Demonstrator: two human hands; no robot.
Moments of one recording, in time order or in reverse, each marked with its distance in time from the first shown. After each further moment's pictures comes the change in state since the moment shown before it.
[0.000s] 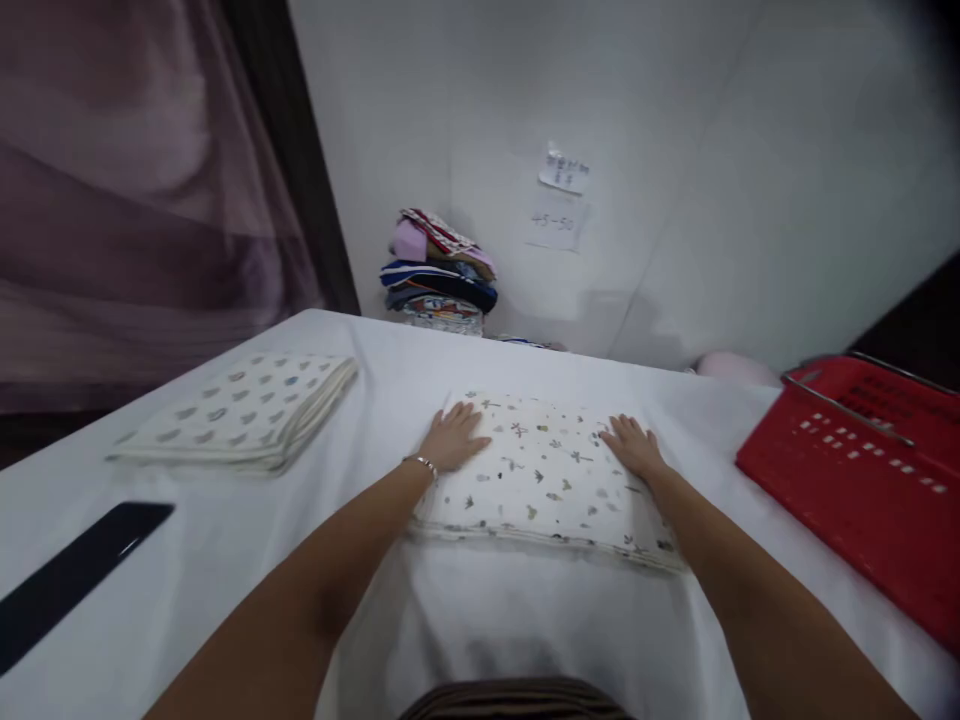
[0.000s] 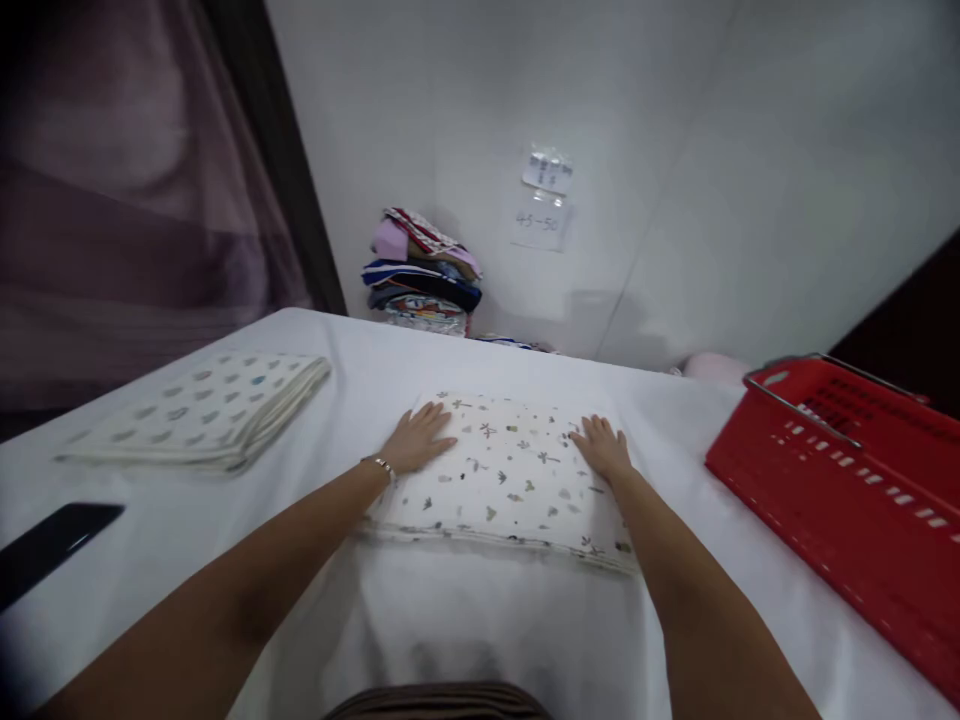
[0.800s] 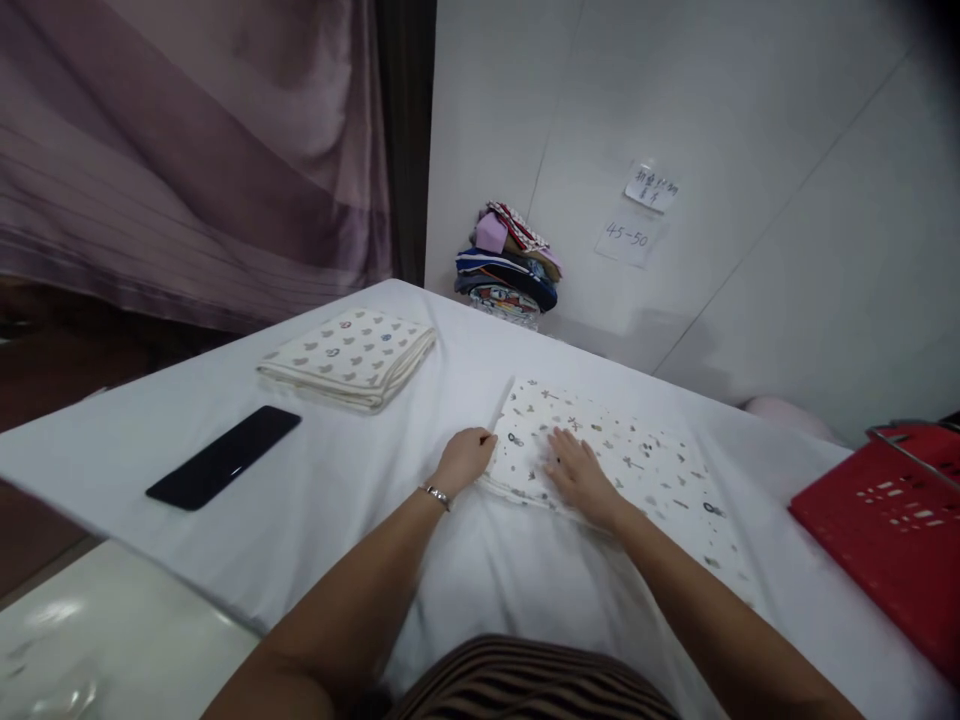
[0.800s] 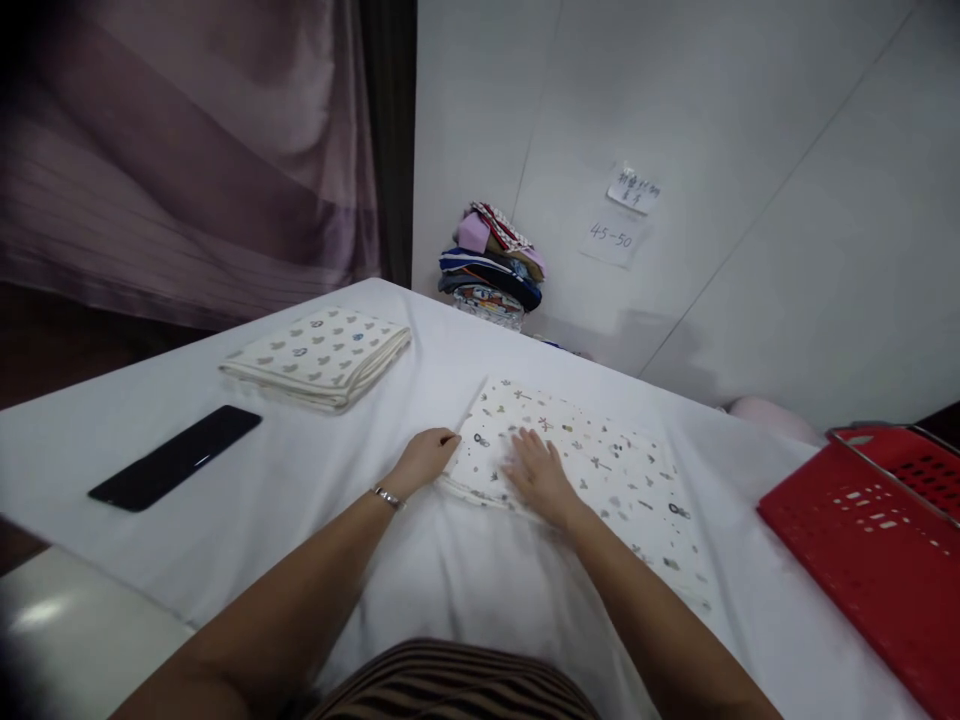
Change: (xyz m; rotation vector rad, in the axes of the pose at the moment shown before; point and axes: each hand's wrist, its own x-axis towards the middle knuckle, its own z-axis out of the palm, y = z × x) left_hand -0.116 -0.012 -0.012 -0.484 0.172 -0.413; right_hand -0.111 -0.194 -0.005 0.164 -0.089 -0.628
